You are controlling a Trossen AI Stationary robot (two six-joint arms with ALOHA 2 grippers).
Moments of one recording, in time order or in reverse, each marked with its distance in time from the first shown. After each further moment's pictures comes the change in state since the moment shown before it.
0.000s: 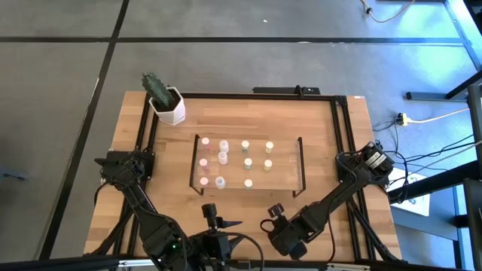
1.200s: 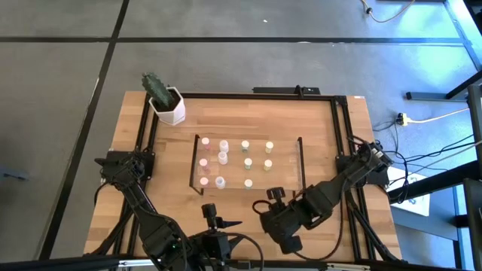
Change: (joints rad) left arm -0.002 0.000 0.000 -0.005 0.000 0.001; right arm -0.104 -0.001 0.605 -0.539 -0.006 0.153
